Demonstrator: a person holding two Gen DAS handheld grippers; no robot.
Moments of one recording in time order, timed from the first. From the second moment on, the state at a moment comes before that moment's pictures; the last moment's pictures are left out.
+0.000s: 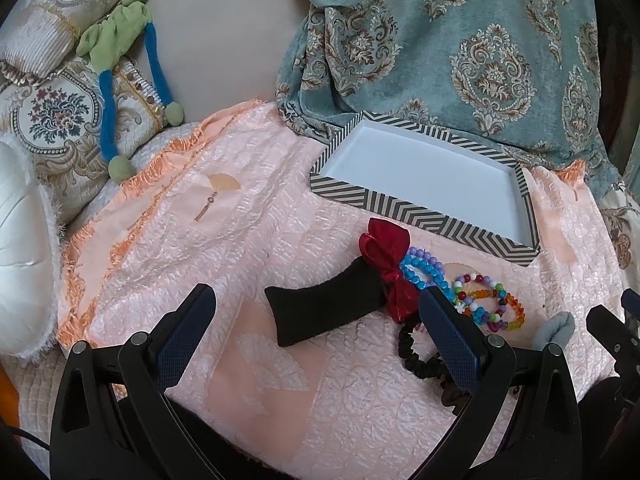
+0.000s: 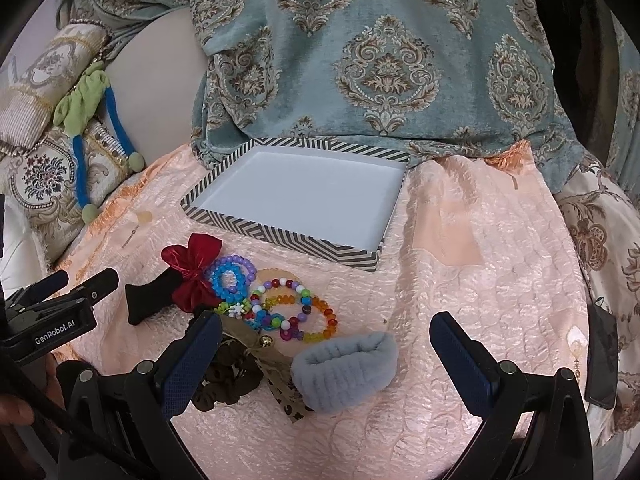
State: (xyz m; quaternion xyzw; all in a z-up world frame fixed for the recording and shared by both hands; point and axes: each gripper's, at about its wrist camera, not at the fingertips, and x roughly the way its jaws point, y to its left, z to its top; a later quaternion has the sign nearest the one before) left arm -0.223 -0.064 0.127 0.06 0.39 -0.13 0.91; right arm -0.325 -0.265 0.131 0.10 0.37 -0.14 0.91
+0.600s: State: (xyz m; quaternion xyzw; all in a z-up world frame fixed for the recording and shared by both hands) left arm -0.224 -0.063 0.124 0.06 0.39 -0.13 0.91; right arm -0.329 -0.270 0.128 0.11 0.37 -0.15 0.91
